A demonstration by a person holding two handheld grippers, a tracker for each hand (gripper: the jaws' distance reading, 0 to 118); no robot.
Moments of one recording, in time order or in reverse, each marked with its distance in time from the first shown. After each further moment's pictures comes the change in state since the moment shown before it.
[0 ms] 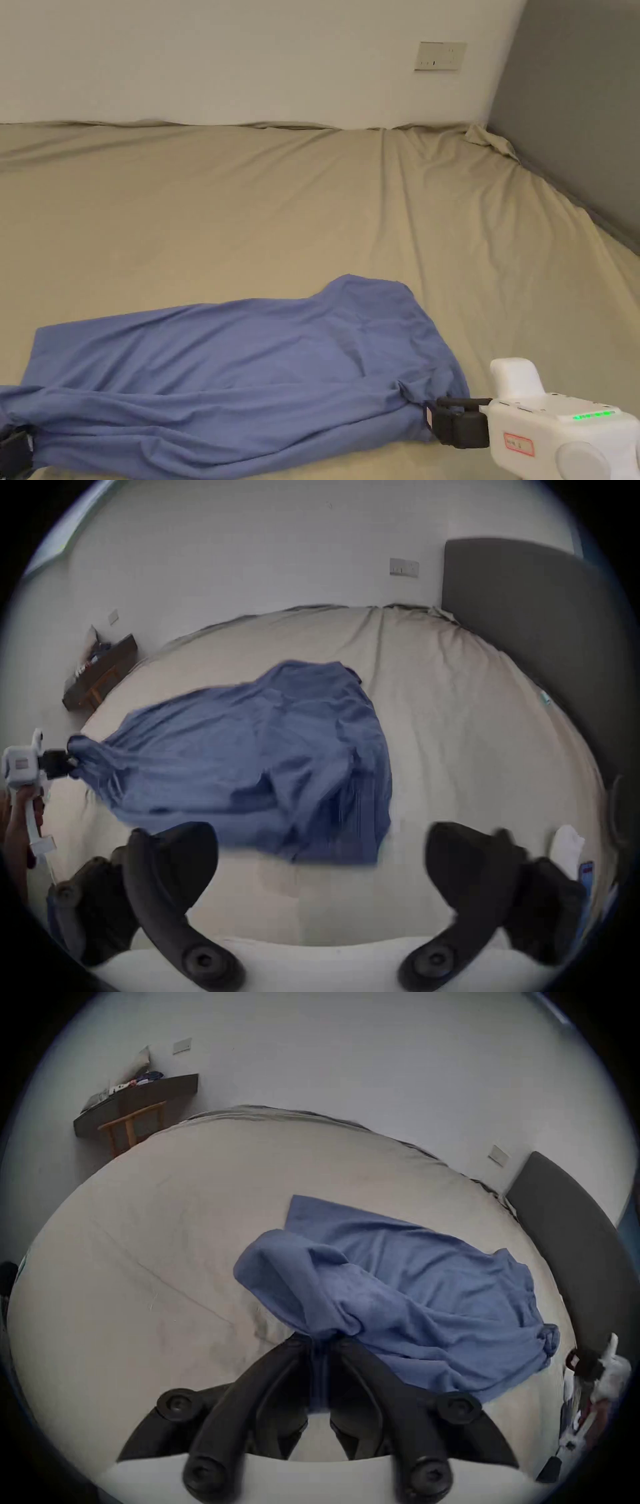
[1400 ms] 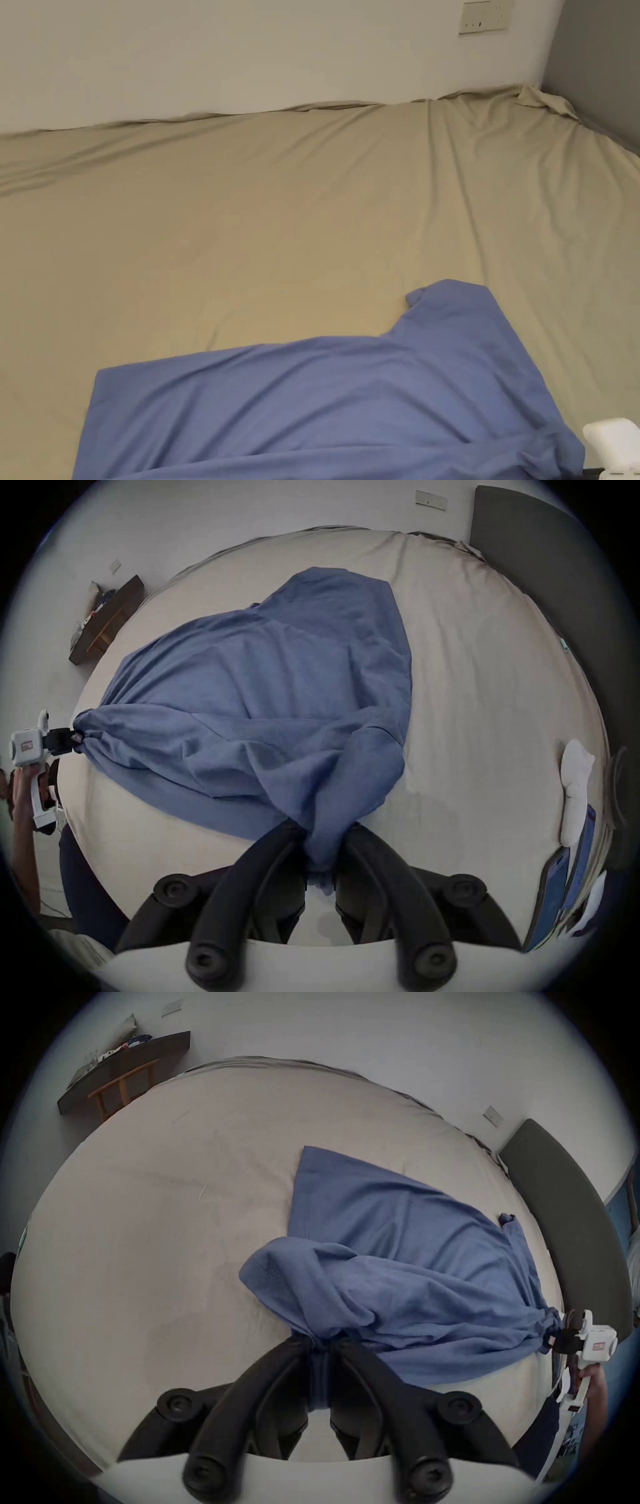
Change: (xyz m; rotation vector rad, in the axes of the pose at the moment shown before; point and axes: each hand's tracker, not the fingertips) left arm -0.060 -0.073 0.045 -0.270 -0.036 -0.014; right arm -0.019 -0.063 0.055 -0.388 0.038 0.058
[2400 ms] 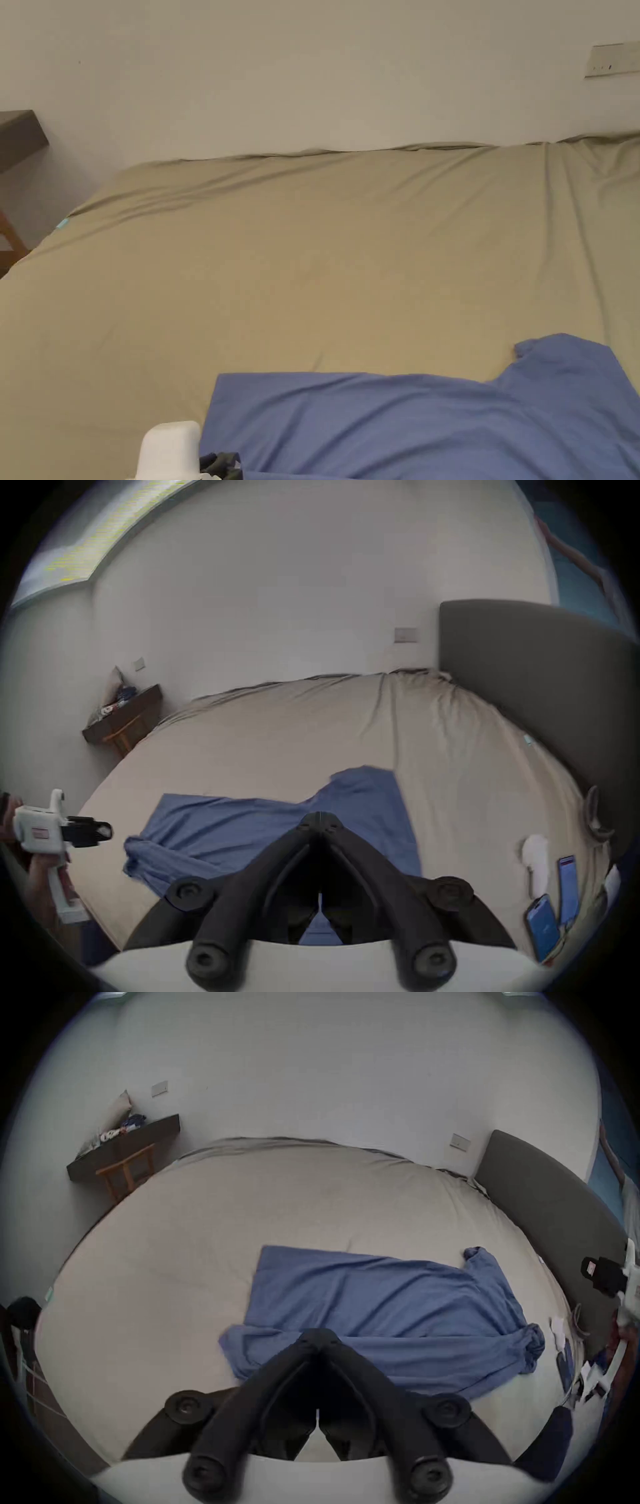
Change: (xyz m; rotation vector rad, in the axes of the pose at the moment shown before) left arm 0.093 0.013 0.061 0.244 -0.080 -0.038; right arm -0.098 0.050 0.109 0.597 0.005 -0.067
